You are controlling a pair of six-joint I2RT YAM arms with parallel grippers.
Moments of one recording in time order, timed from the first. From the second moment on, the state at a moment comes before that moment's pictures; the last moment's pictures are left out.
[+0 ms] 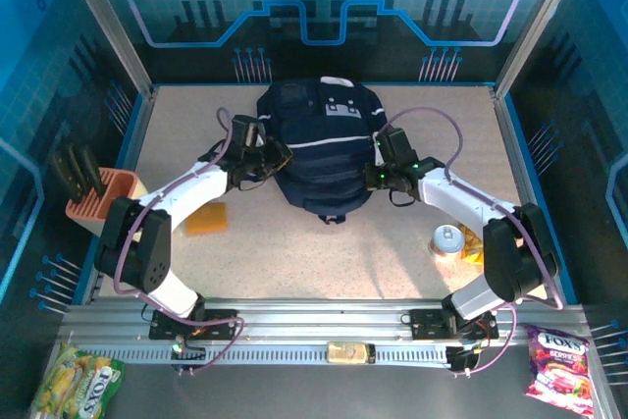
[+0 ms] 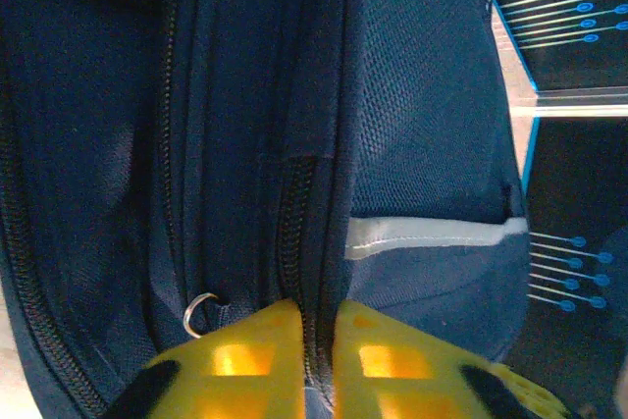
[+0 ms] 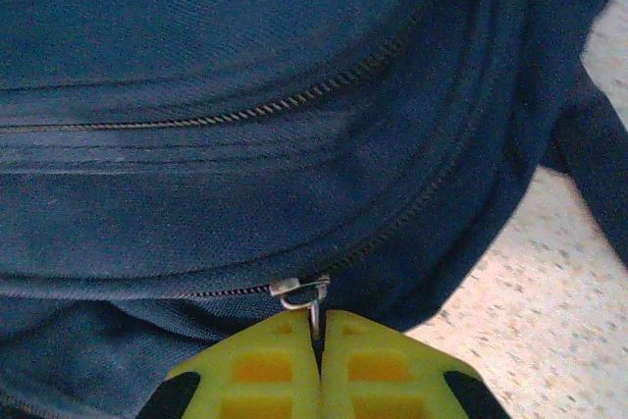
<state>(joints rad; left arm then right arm) -0.29 1.58 1.03 -0.17 0.28 -1.03 0.46 1.52 1.01 -0.40 -0.01 0.32</state>
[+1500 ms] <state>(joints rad) -0.29 1.47 0.79 -0.01 0.26 -1.33 0.76 1.77 1.29 -0.34 -0.19 0.28</state>
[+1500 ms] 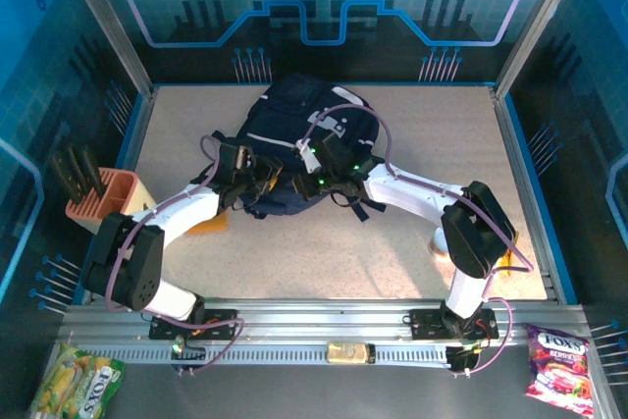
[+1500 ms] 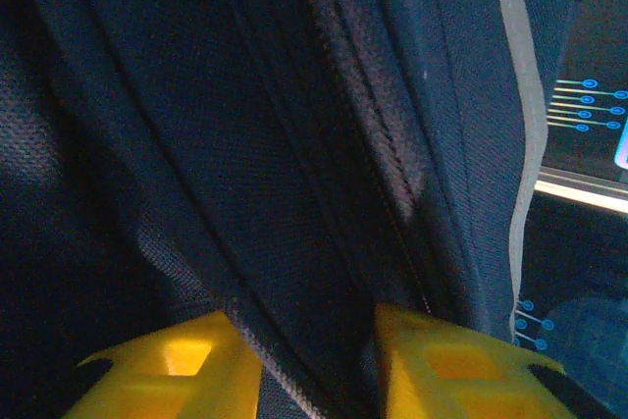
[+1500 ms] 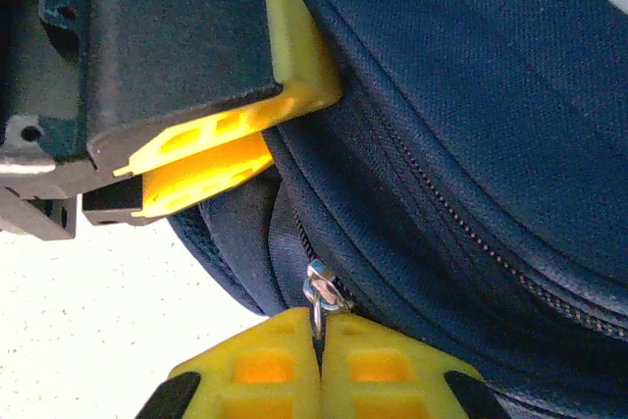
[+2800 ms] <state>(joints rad) -0.28 1.48 0.82 -0.06 0.30 -1.18 0.45 1.91 1.41 -0.50 0.05 0.30</state>
